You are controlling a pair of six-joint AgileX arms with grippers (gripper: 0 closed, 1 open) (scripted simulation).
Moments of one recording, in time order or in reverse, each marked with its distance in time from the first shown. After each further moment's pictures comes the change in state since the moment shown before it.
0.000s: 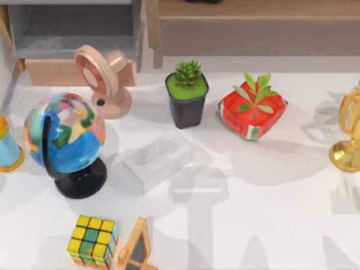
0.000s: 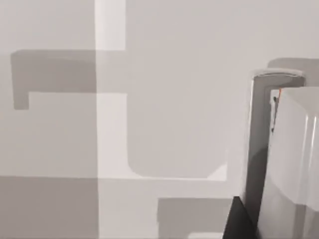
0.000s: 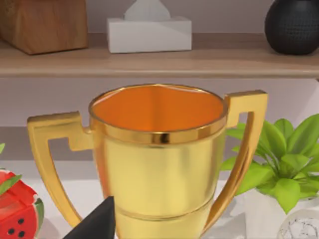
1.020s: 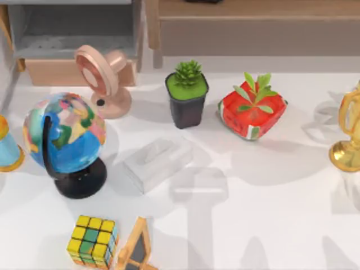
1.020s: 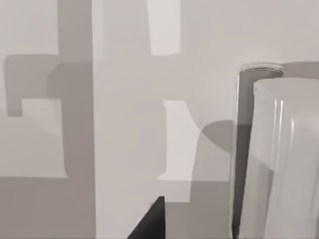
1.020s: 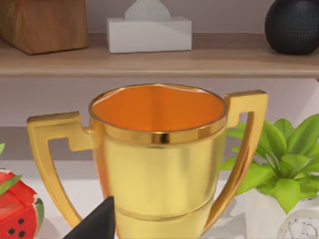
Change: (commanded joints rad) left arm 0.001 0.002 -0.004 0.003 0.001 -0.001; right arm 0.000 0.000 0.000 0.000 0.000 0.000
